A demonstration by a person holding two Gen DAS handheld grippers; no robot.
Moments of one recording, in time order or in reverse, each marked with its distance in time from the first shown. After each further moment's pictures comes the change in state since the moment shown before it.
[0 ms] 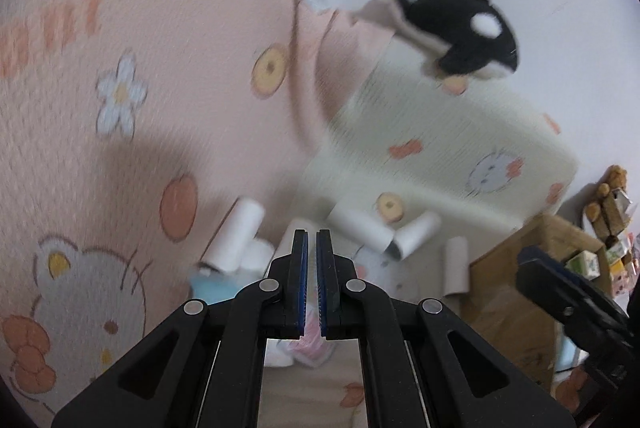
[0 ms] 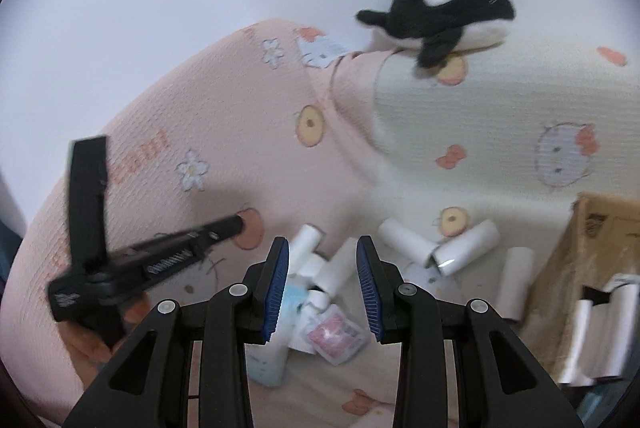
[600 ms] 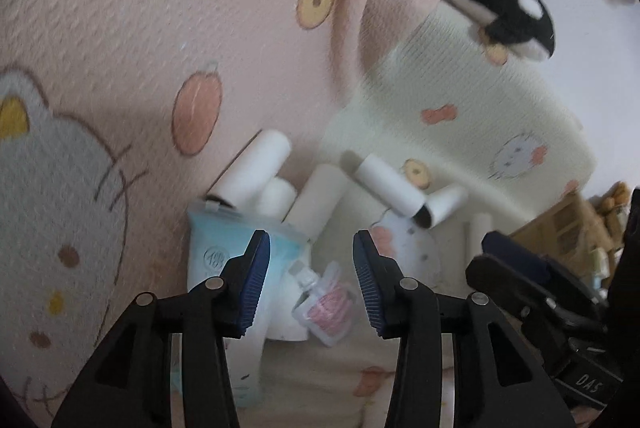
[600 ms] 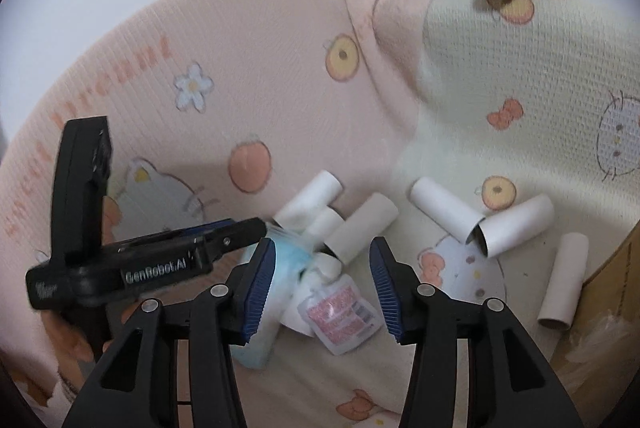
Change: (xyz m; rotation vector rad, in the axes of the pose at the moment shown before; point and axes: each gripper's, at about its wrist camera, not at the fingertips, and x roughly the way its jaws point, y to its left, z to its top) left arm 0.036 0.033 -0.061 -0.117 0.045 -0.017; right arm 0.075 0.001 -0.048 -0.133 0.131 0.042
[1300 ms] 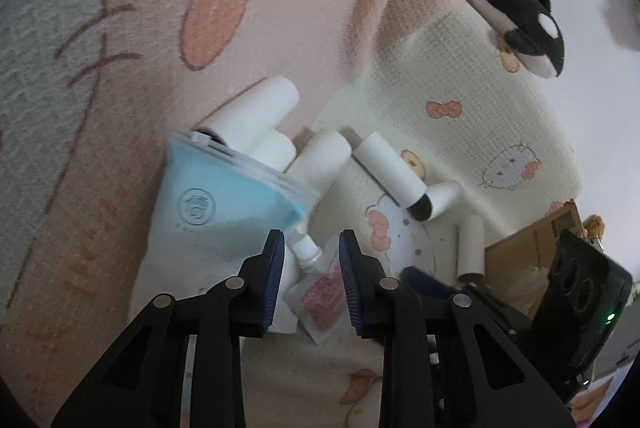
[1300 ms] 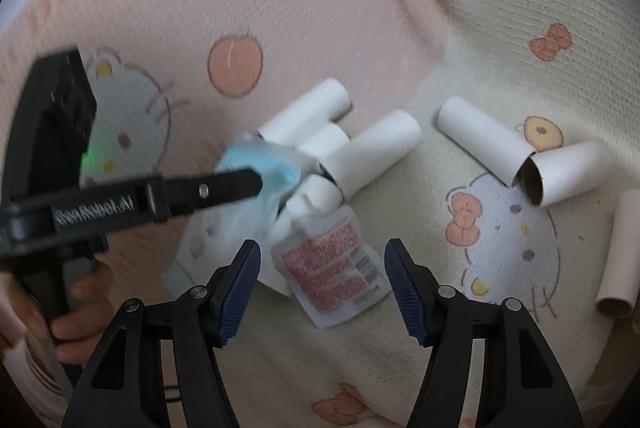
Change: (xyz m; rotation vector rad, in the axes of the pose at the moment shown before) left arm 0.044 0.033 -0.040 -0.155 0.002 -0.166; right arm 0.078 -0.010 -0.059 -0.096 0.153 0.035
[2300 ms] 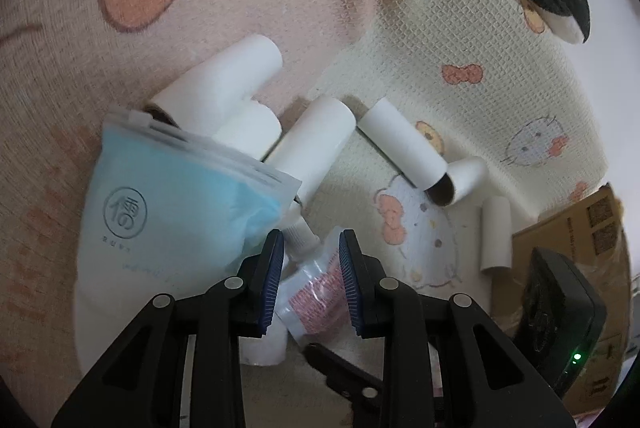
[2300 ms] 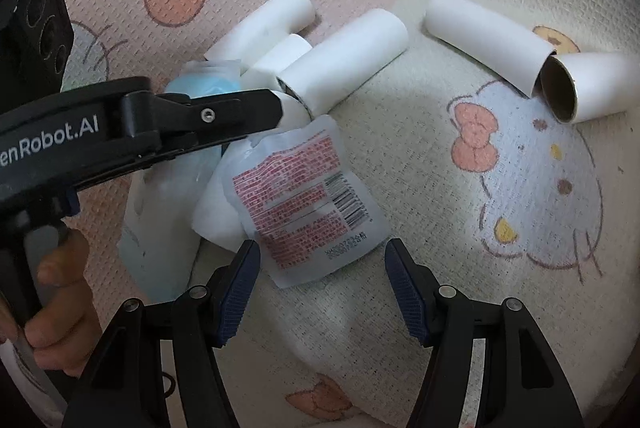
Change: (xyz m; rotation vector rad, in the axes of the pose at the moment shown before) left arm 0.053 -0.015 -0.002 0.015 0.094 0.045; right arm 0.050 -0.032 -0.026 0.105 0.191 0.007
